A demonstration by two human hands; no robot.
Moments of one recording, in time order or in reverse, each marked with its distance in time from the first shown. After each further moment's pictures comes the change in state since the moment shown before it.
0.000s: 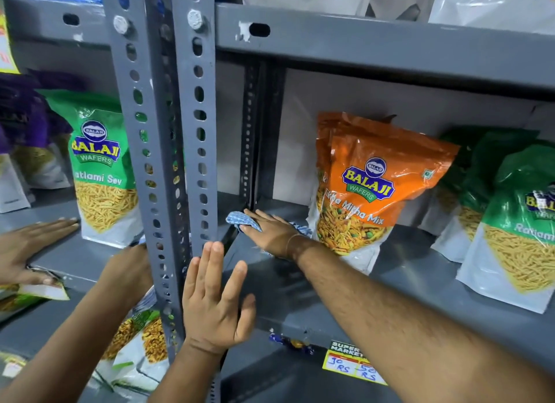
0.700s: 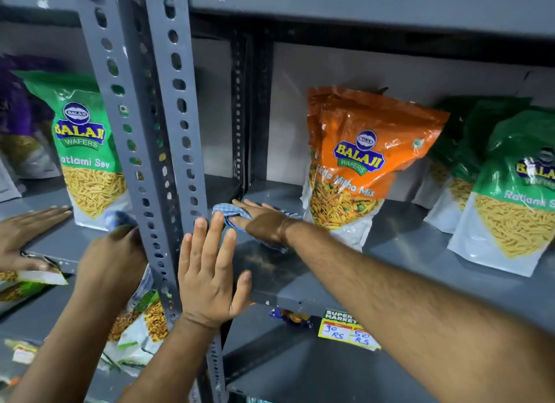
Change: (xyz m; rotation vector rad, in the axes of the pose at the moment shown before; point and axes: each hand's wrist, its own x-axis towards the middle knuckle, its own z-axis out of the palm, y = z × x) left_hand 0.000 -0.001 -0.002 0.018 -0.038 -0.019; right_hand -0.022 -0.012 0.005 0.095 -0.095 0.007
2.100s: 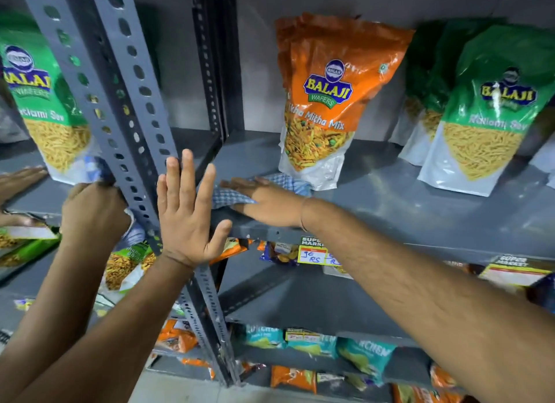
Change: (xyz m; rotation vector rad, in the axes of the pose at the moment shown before) left_hand -0.001 -0.005 -0.013 -0.022 -0.154 0.037; right_hand -0.100 0.007 0.032 -0.027 0.078 -0.137
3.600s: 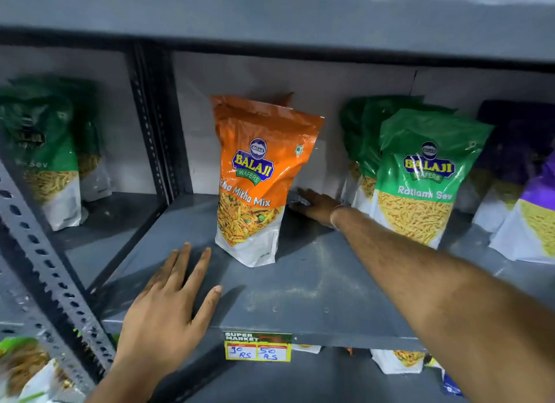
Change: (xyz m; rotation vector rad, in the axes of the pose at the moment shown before) left_hand 0.041 0.096 0.009 -0.050 -0.763 -0.318; right_hand -0.032 0.246 -0.137 -0.120 0.160 0.516
